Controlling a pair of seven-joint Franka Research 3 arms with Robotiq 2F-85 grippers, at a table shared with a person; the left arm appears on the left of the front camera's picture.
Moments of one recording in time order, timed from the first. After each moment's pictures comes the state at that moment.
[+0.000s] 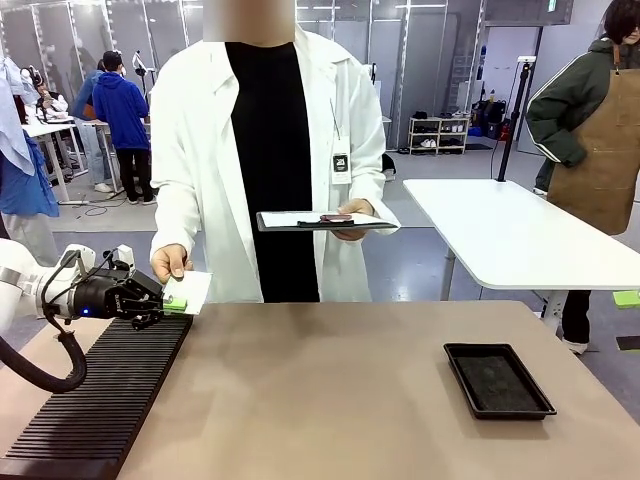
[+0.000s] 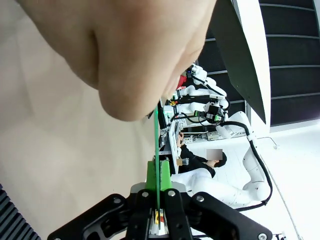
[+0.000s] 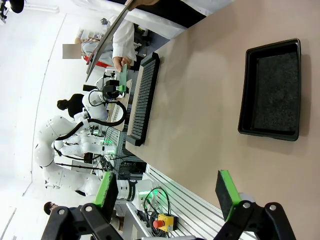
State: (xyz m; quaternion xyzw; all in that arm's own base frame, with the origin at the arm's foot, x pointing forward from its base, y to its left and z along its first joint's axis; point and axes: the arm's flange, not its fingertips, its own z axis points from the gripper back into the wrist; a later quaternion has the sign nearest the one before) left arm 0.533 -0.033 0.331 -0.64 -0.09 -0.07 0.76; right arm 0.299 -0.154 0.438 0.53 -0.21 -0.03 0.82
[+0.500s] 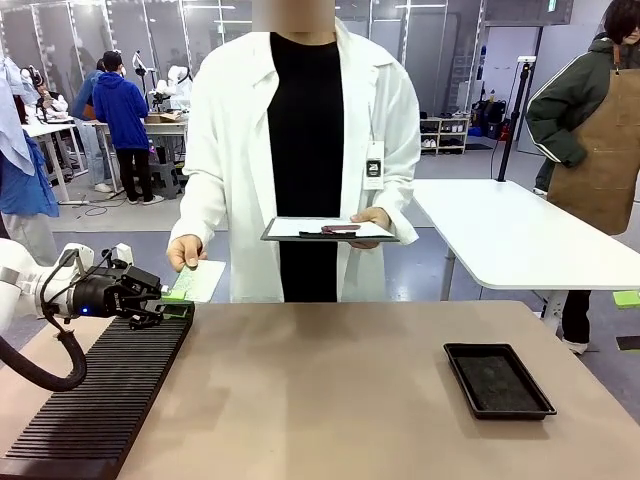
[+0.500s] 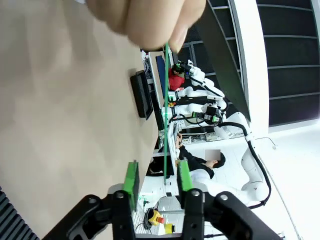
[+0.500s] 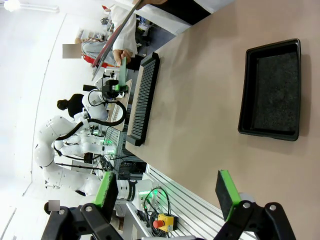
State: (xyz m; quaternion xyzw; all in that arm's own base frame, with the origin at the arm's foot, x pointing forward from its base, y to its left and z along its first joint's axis) left arm 0.534 -0.032 0.333 -0.65 -0.09 -0.07 0.75; right arm 0.299 -0.154 0.438 0.53 -0.21 -0.03 0.82
